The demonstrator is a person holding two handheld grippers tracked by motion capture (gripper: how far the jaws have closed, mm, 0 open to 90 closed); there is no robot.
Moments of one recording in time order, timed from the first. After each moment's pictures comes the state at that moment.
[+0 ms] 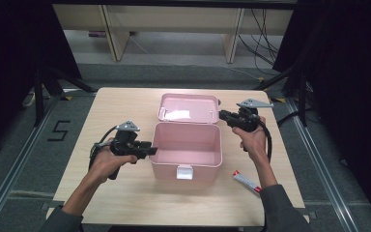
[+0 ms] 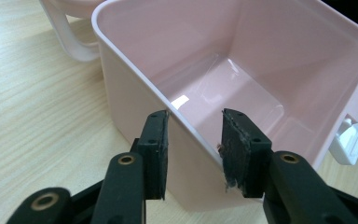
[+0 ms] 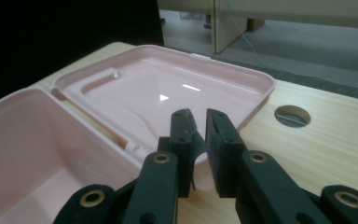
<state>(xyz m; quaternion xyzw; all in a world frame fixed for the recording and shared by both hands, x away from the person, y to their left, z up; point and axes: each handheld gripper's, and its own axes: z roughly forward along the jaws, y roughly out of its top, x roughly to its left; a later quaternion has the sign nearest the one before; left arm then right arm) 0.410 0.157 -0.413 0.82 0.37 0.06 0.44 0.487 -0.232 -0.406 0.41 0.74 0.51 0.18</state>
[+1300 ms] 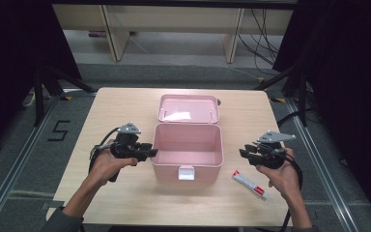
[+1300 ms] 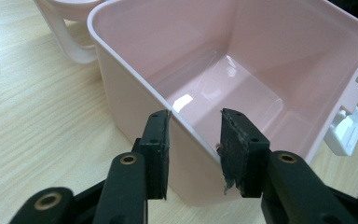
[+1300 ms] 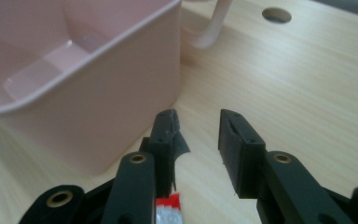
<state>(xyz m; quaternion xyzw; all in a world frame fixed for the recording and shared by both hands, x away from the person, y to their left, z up) 0.401 0.153 -0.410 0.82 0.37 0.07 0.43 0.381 -0.281 -0.416 0.41 0.81 0.38 0.18</state>
